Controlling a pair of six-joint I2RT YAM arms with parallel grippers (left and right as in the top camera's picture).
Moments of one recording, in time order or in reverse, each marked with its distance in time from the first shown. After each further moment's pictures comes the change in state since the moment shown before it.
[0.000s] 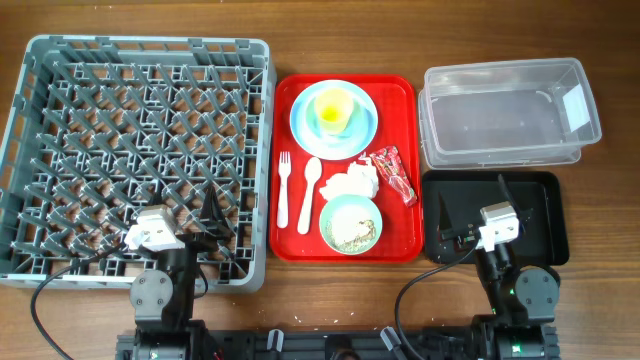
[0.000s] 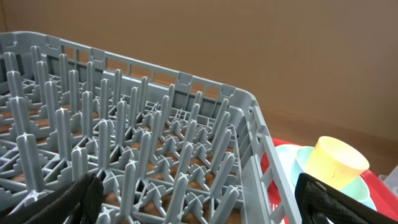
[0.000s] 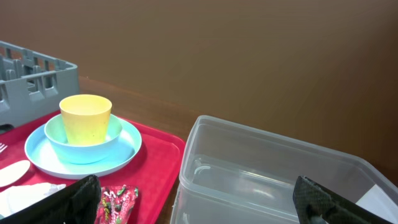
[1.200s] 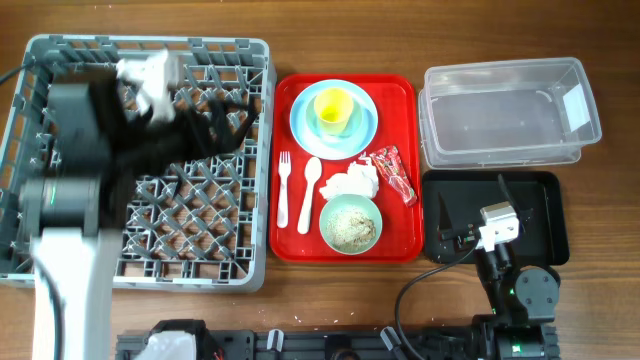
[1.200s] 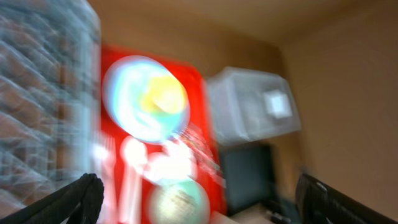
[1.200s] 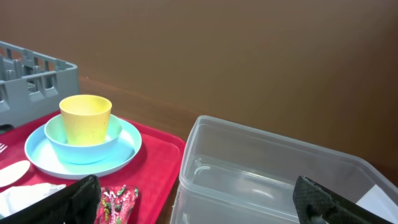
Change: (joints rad) left arm -0.011 1.210 1.417 -0.902 0.672 -0.112; right arm 0.000 0.000 0.000 0.000 0.000 0.000
